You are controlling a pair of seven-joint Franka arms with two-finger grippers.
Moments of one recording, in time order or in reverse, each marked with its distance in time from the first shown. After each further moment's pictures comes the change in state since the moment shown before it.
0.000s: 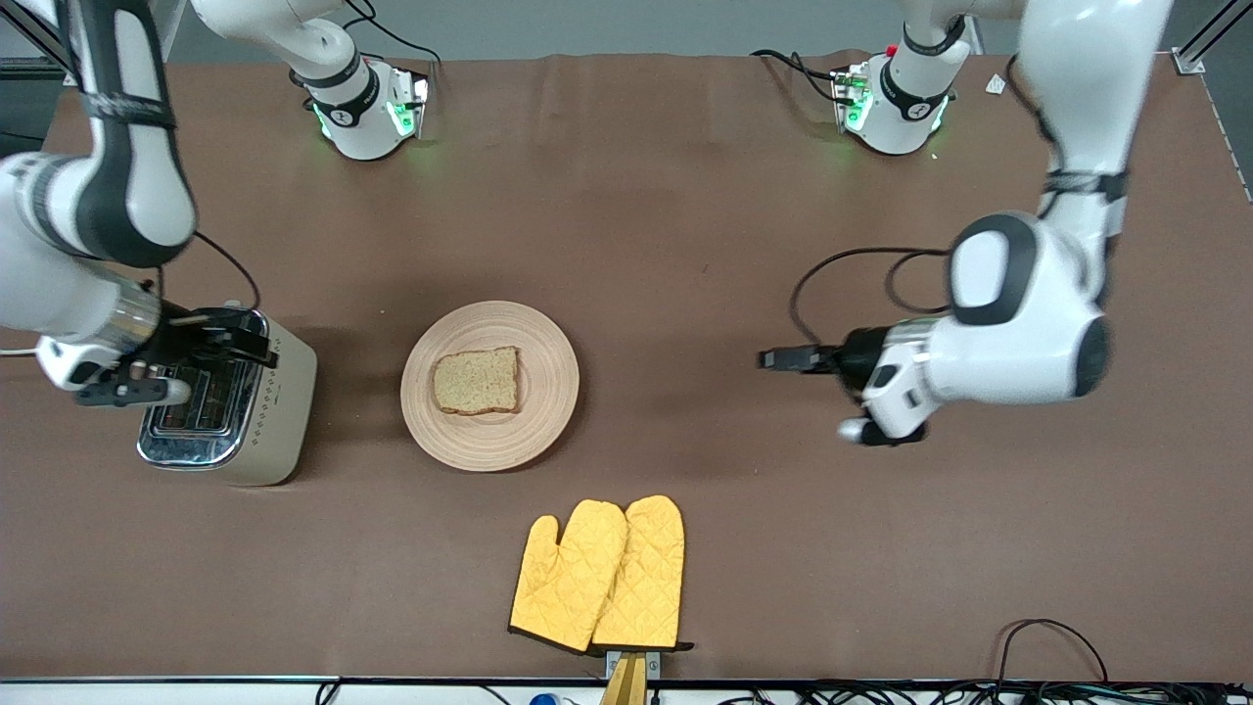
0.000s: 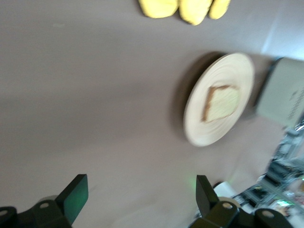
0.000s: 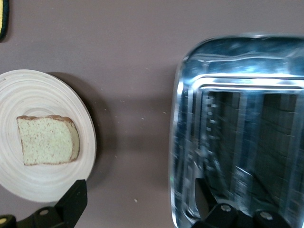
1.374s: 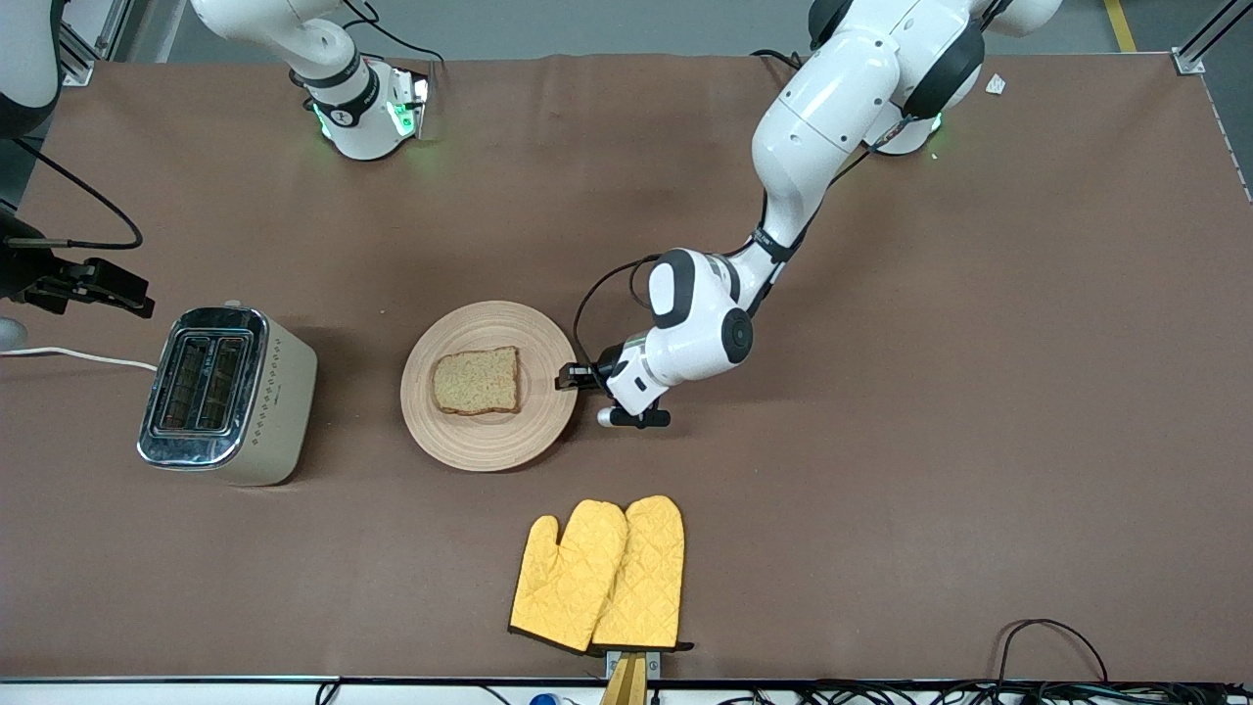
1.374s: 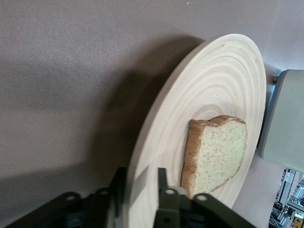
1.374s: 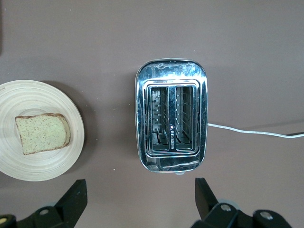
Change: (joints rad) left arm -0.415 0.467 -0.055 0.221 -0.294 0.678 0.127; right arm 0.019 -0.043 0.007 0.370 -0.233 -0.366 0.190
